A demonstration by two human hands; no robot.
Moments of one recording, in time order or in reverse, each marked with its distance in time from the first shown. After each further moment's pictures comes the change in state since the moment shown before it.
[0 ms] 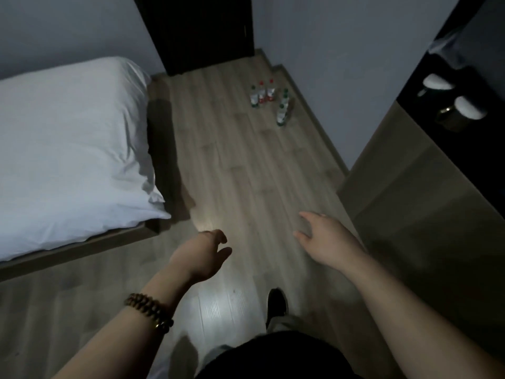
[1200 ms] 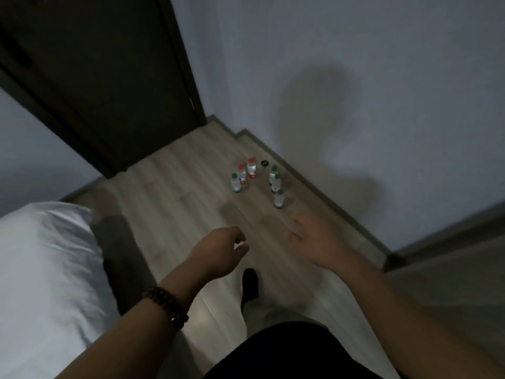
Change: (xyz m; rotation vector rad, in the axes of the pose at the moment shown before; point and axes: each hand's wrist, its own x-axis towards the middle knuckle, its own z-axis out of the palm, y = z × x) left_hand 0.684 -0.113 -0.454 0.020 -0.067 0.435; right_hand 0.680 -0.230 -0.187 0.275 0.193 0.255
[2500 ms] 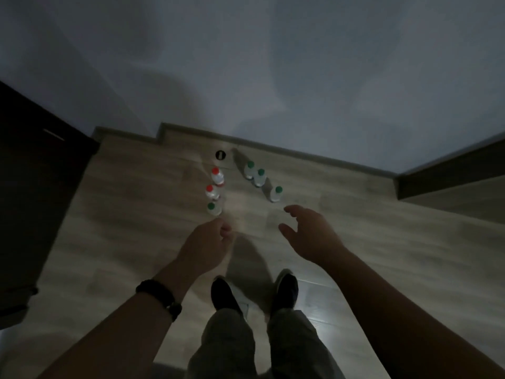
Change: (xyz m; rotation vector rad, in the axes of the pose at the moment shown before) left_hand 0.543 -0.213 -0.121 0.066 -0.311 0.349; right_hand 0.446 -0.078 0.077 0.286 0.196 0.676
